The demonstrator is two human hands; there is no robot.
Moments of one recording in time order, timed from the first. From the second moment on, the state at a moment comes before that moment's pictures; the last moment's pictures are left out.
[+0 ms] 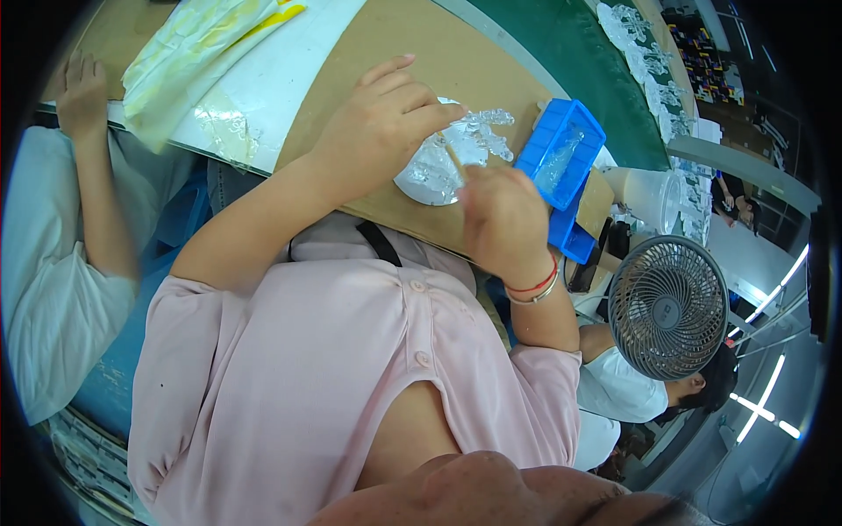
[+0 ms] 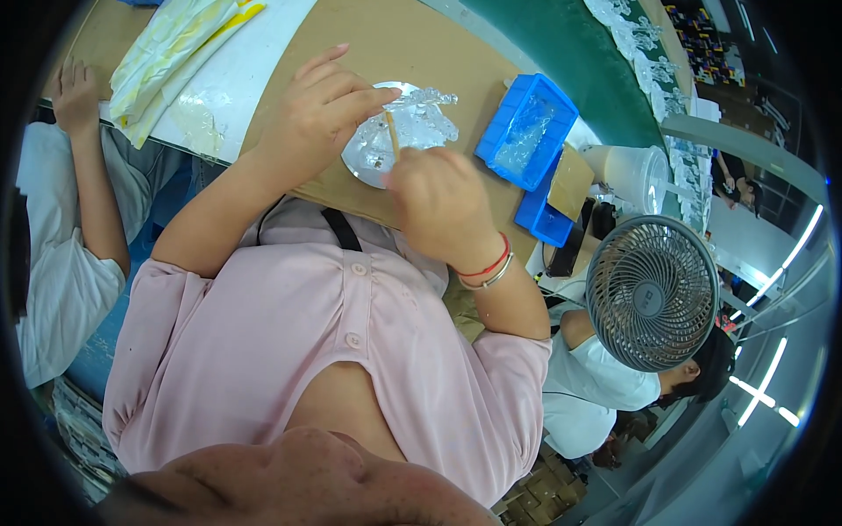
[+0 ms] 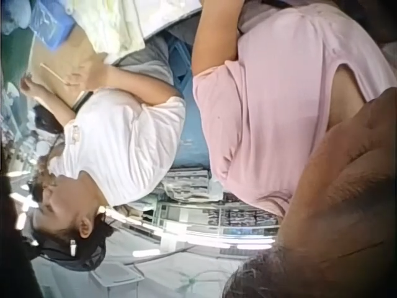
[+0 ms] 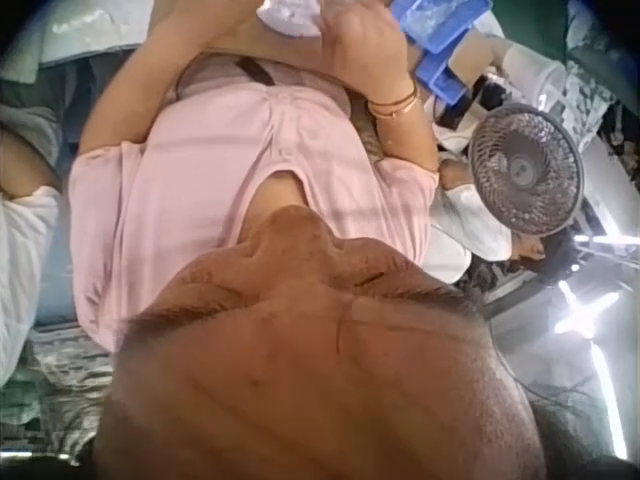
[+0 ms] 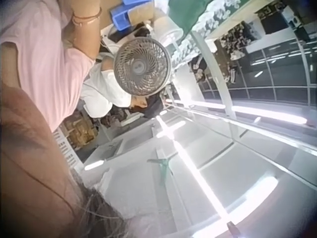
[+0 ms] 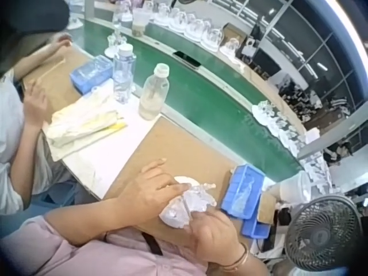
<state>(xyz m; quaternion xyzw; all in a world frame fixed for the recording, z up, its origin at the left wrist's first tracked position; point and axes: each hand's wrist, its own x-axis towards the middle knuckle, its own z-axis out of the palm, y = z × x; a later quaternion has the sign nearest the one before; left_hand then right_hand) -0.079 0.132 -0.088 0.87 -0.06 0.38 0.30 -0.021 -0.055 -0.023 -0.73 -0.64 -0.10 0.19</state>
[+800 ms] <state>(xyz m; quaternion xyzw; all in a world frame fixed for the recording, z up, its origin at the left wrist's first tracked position) -0.083 0.128 -0.078 0.91 -0.05 0.34 0.24 -0.004 -0.102 -0.020 -0.82 -0.49 -0.04 0.30</state>
